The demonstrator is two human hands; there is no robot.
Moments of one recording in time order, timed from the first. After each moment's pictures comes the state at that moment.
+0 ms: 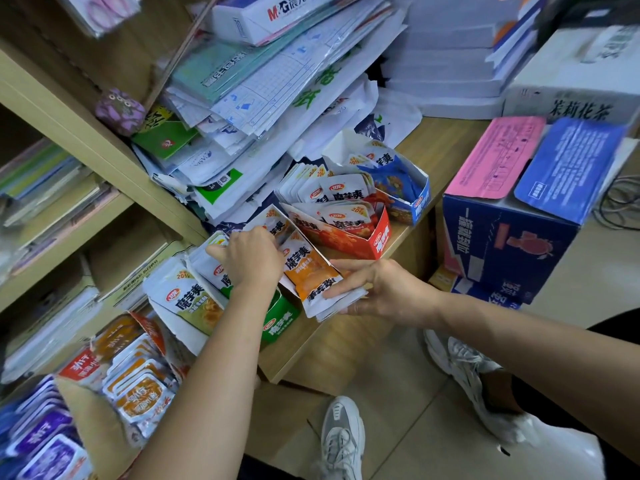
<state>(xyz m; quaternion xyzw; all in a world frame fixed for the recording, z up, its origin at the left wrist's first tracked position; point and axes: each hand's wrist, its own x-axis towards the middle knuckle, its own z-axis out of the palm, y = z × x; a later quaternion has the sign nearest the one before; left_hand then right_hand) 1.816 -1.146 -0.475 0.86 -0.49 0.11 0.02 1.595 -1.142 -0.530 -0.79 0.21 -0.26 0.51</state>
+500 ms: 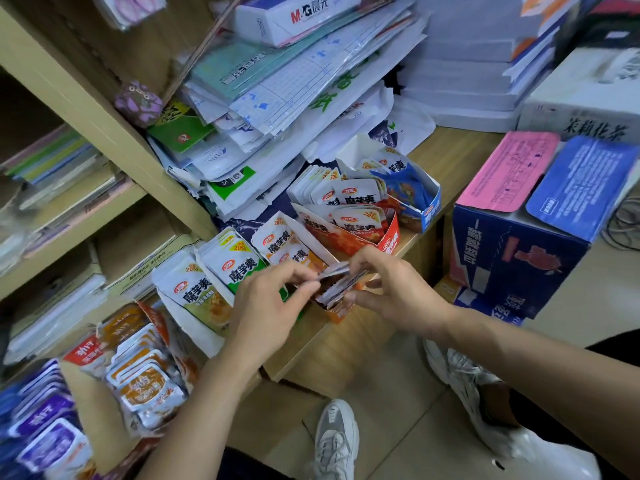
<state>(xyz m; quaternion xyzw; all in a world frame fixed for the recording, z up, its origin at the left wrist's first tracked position) 1.800 -1.052 -0.460 0.68 -0.66 -0.10 0.29 1.597 -1.137 -0.529 -0.78 0.31 -0.32 0.44</state>
